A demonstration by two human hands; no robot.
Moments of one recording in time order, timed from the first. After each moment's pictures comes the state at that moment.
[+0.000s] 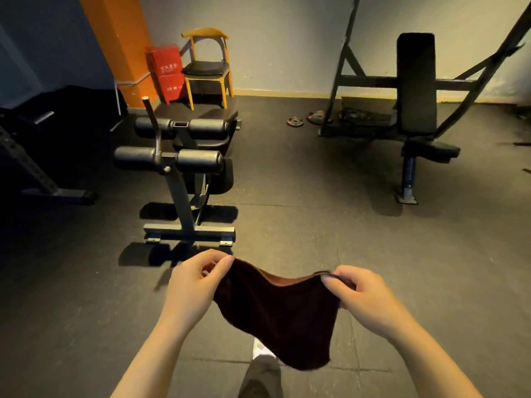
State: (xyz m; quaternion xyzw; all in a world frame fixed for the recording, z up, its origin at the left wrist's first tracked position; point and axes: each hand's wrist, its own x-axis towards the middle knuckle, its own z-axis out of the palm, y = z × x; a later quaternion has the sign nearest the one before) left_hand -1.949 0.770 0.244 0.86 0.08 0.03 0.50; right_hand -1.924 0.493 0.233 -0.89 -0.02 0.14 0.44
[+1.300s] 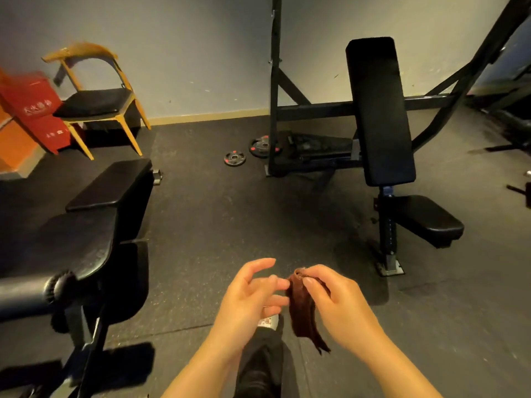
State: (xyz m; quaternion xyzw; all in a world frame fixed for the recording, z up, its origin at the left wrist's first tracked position) left_hand -1.122 0.451 0.234 0.67 0.09 -0.21 0.71; right_hand -1.134 0.283 0.226 -0.88 0.02 0.04 0.47
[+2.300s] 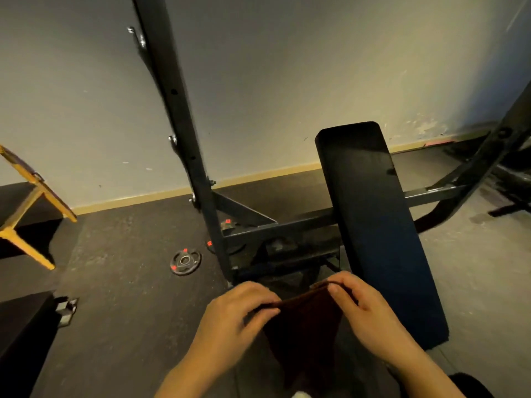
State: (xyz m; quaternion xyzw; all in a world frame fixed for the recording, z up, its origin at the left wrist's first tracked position) left_hand -0.393 0.210 0.228 0.84 -0.34 0.03 0.42; right_hand -0.451 -0.020 0.252 -0.83 0.09 0.02 0.55
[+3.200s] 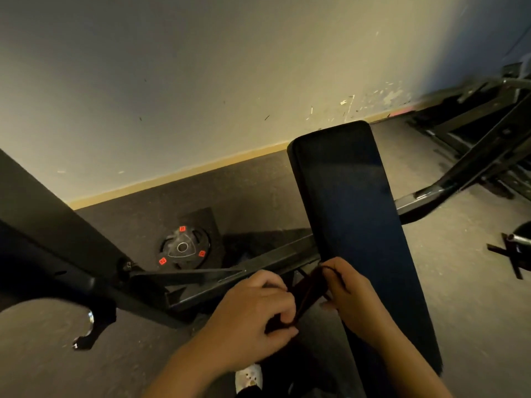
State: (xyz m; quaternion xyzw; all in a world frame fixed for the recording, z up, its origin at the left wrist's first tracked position) left_hand -0.102 0.069 0.220 0.79 -0.52 -0.08 0.33; right_hand -0.178 -0.134 0.226 -0.83 0.22 0.04 0.51
